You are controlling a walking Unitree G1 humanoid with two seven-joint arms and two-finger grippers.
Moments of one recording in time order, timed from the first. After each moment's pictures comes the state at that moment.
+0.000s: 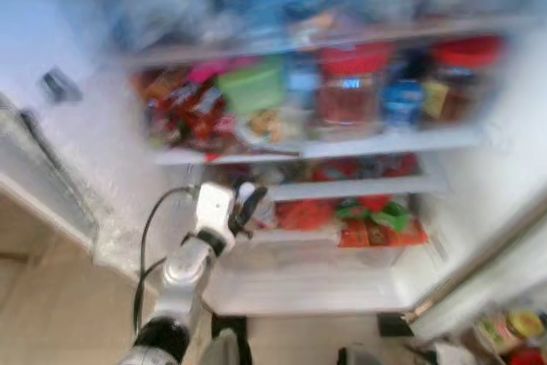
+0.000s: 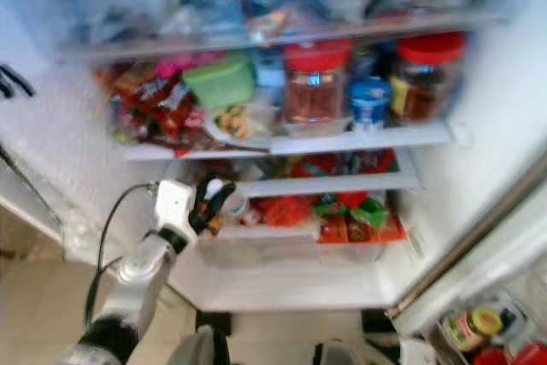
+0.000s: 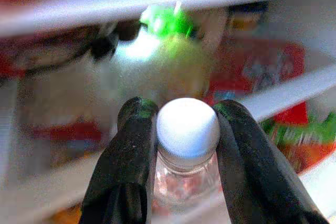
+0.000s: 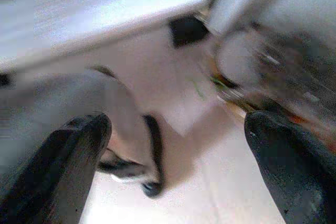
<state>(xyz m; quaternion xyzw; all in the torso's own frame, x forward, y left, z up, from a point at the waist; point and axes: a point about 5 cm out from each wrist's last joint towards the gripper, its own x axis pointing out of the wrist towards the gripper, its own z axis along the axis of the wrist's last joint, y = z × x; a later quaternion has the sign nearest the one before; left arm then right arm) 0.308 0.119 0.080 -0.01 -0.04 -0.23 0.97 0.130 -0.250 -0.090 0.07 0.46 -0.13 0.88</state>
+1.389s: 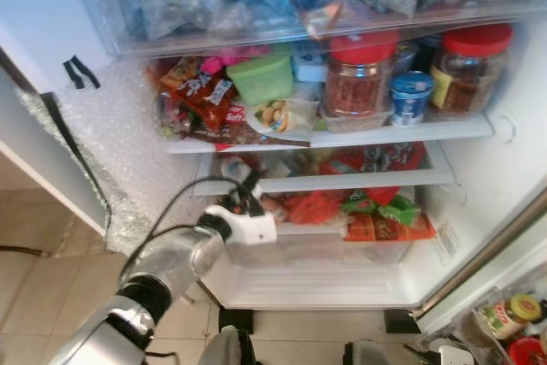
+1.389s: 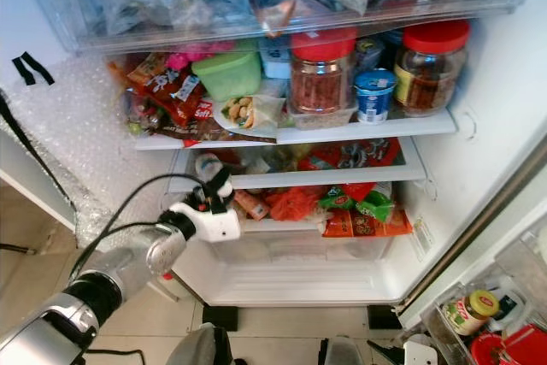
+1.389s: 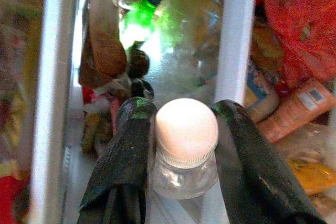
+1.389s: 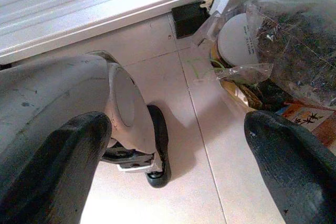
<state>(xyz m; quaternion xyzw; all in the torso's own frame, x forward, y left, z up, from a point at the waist) 0.331 0.095 0.081 0.57 -0.14 -0.25 0.77 0.124 -0.251 -0.092 0.08 0.46 -0.13 0.87</state>
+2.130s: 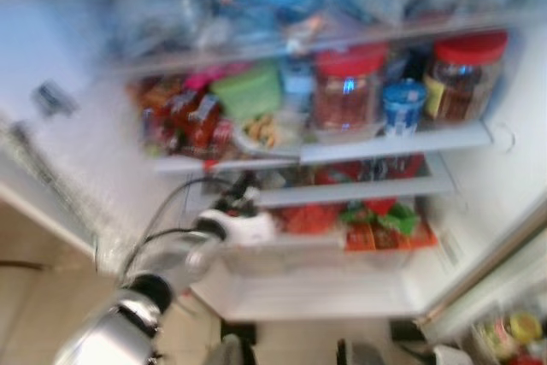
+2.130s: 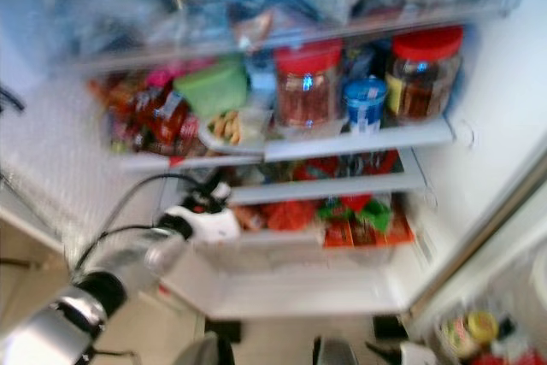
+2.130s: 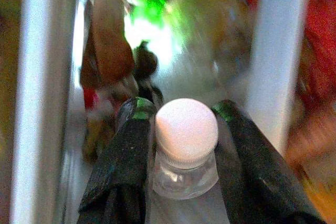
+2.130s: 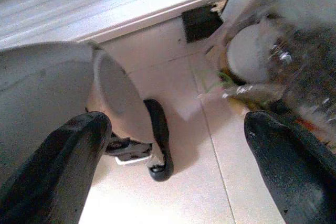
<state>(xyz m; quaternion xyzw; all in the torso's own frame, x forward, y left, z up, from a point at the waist) 0.334 0.091 0.078 0.55 -0.15 -0.23 0.79 0.119 -0.251 -0.094 0.08 0.47 -0.13 0.87</state>
